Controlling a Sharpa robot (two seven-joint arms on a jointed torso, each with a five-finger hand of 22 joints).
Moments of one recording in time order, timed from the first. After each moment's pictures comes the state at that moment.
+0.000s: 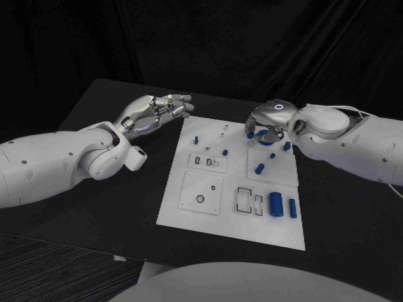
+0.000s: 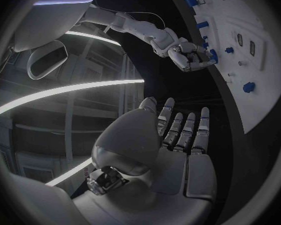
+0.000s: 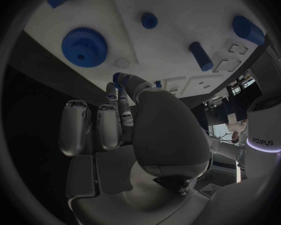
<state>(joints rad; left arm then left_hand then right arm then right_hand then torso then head) 1.27 -0.91 -0.21 1.44 -0.43 -0.07 0.68 1.48 0.24 -0.17 0.28 0.49 0.75 0.16 0.08 0.08 0.19 0.16 0.39 0.05 0.23 0.20 0.26 0.05 0.15 0.24 0.29 0.22 0.47 1.31 -0.62 -0.21 1.18 -1.76 -0.28 0.09 1.44 -0.16 0.38 0.06 0.37 1.06 0.07 0.15 0.28 1.11 0.04 0.22 0.11 1.46 -0.06 1.39 1.24 0.09 1.43 0.05 1.38 1.29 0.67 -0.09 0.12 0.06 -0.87</state>
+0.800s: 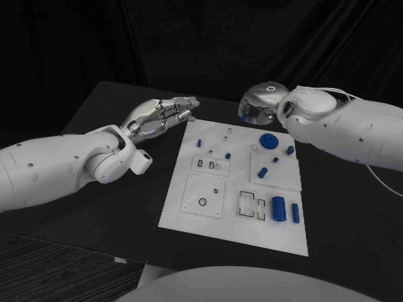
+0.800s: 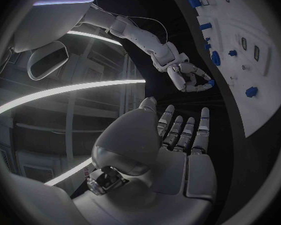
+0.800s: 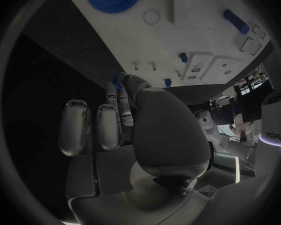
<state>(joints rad) 1.27 -0.90 -0.21 1.46 -0.43 -0.09 0.68 1.48 0.24 -0.17 0.28 0.49 0.51 0.13 0.06 0.06 0.12 0.12 0.35 0.05 0.15 0.18 0.22 0.05 0.15 0.23 0.29 0.22 0.46 1.37 -0.46 -0.21 0.98 -1.71 -0.29 0.10 1.44 -0.16 0.38 0.06 0.35 1.06 0.07 0.15 0.30 1.13 0.05 0.22 0.11 1.46 -0.06 1.39 1.24 0.09 1.43 0.05 1.38 1.29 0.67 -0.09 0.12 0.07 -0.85</state>
